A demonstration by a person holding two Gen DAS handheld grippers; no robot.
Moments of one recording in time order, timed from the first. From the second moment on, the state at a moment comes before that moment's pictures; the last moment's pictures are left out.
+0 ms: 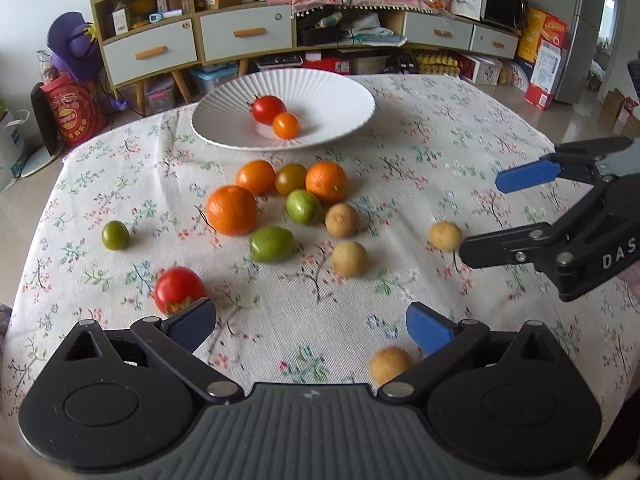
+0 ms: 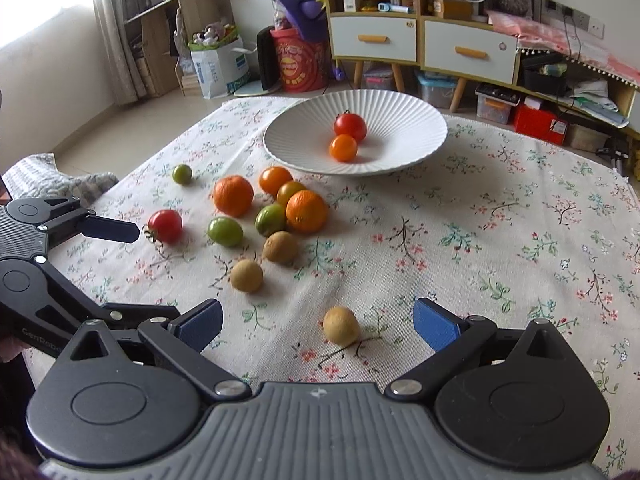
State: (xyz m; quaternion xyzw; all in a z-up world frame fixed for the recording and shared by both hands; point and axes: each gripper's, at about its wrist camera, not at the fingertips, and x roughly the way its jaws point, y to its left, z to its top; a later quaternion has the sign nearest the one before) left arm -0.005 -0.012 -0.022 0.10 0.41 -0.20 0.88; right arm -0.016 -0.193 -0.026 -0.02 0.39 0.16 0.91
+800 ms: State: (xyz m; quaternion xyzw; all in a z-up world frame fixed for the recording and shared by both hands) left arm -0.017 -0.026 -0.047 0.11 0.49 -0.24 0.83; right arm -0.006 -0.189 -0.056 -0.06 0.47 0.10 0.88
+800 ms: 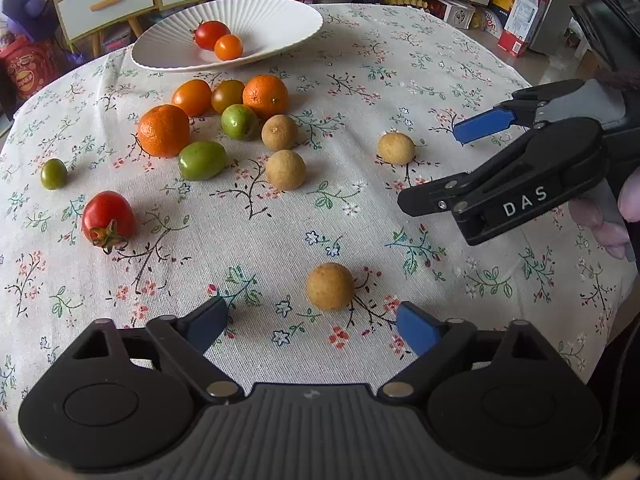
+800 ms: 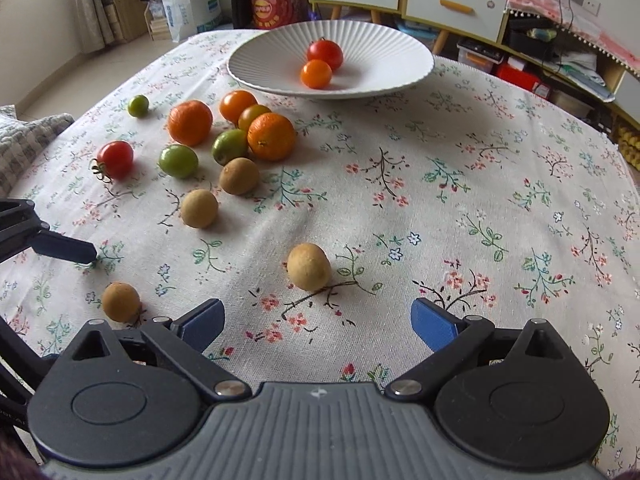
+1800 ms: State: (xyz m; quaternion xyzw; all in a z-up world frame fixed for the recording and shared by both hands) left arm -0.020 -0.030 -0.039 0.12 0.48 -0.26 0.83; right arm 0.003 -0.181 -0.051 -0.06 0.45 0.12 0.88
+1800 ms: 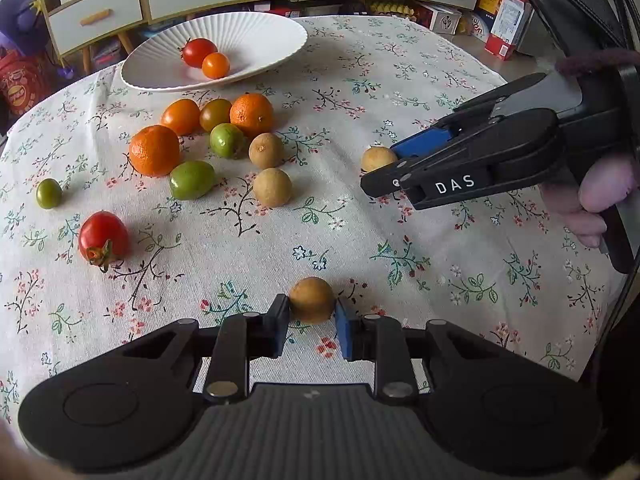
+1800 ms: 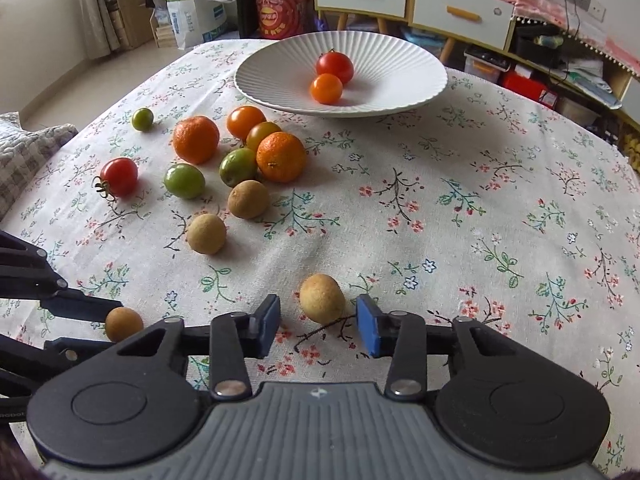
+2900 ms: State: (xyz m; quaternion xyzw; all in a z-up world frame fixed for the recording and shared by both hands) left arm 0.020 -0.028 0.006 0.08 0.39 -0.22 0.89; right arm 0.029 -0.182 -0.002 -0.02 0.38 0.12 0.92
